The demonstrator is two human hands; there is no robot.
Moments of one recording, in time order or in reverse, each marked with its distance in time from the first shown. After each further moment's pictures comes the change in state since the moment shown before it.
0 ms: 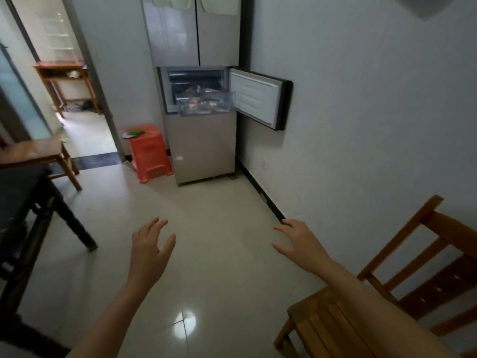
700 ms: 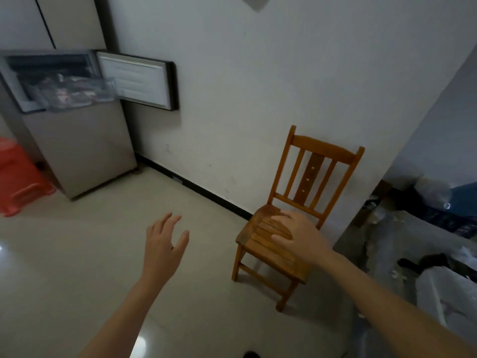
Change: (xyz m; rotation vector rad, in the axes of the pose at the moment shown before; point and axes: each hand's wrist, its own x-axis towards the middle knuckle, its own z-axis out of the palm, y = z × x) left_hand -0.111 -0.010 -0.060 -0.336 -0.394 0.415; right_hand -0.257 -0.159 0.035 -0.099 0.222 0.491
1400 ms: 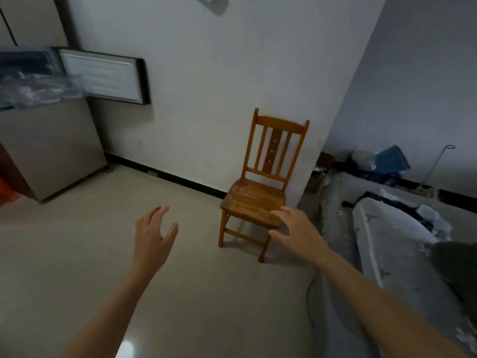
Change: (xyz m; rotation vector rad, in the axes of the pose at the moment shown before) left_hand -0.171 -0.032 -0.138 -0.098 -0.087 0.087; right_hand -0.246 -0.165 0.022 0.000 0.071 0.270
